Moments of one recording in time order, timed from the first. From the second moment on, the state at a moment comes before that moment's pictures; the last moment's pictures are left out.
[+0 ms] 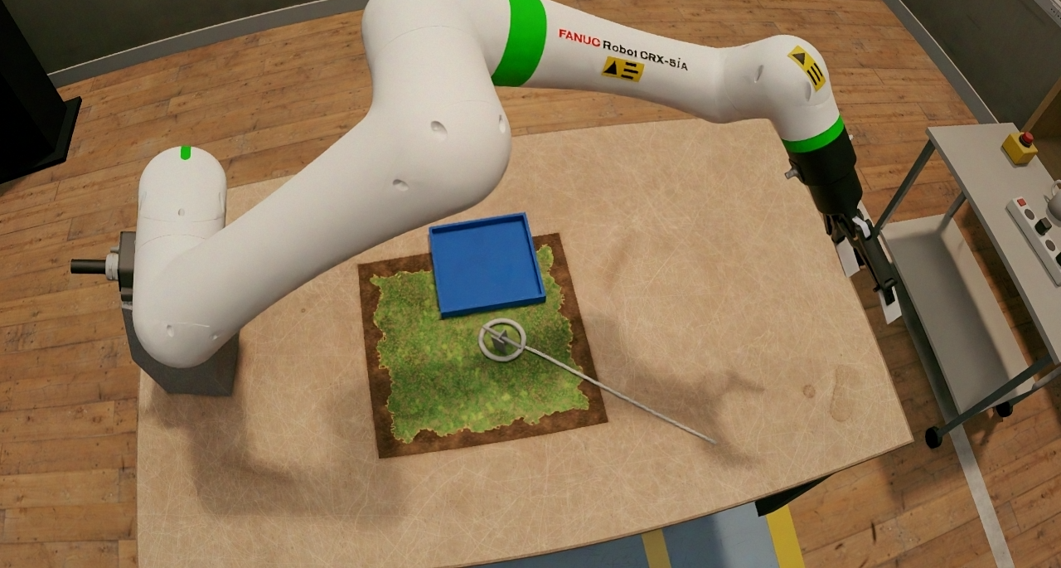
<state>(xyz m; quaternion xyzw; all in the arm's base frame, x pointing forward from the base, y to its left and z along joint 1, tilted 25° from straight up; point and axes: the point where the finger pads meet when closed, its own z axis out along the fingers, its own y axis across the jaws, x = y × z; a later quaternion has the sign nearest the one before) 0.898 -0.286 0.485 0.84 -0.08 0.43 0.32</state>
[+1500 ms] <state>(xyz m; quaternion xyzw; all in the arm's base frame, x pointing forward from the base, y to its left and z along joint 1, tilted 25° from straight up) 0.694 -0.142 0.177 0.91 -0.28 0.29 0.04</state>
